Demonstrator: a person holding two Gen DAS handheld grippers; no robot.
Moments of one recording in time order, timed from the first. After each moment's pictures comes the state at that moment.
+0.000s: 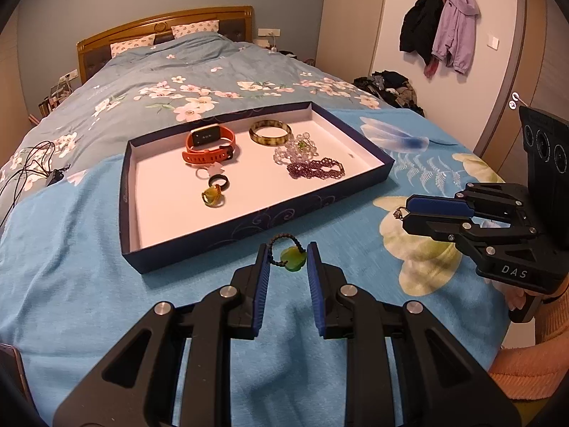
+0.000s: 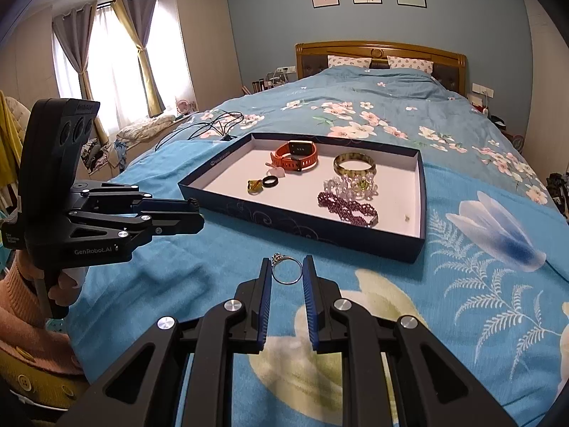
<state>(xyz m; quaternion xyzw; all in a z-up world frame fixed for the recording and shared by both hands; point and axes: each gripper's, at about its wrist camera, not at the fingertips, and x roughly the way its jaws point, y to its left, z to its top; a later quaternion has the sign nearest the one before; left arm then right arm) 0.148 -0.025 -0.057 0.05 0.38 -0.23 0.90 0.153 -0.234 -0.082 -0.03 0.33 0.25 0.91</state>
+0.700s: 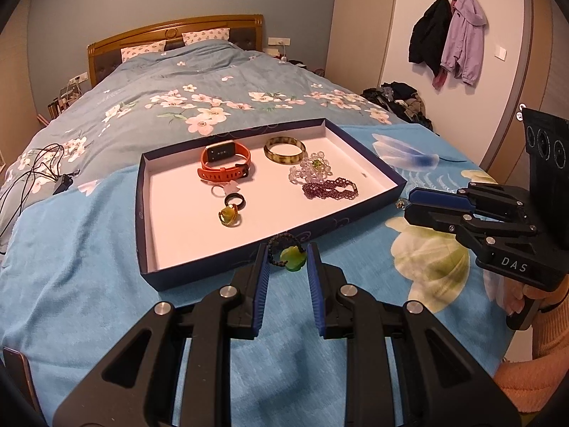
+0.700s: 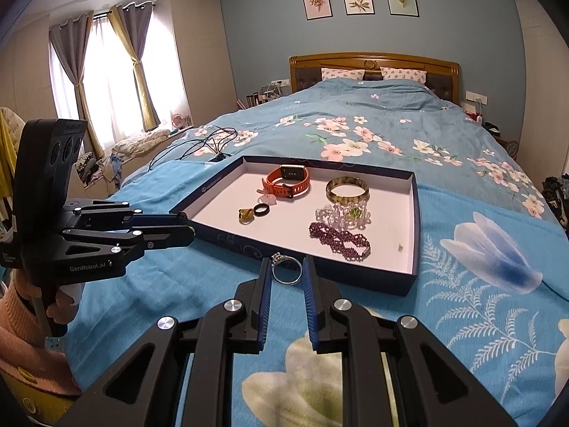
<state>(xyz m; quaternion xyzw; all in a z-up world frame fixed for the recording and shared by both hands) 0.156 -0.018 -0.045 0.04 0.36 -0.21 0.91 0.172 -0.233 -0.070 -0.02 0.31 0.24 0.92</state>
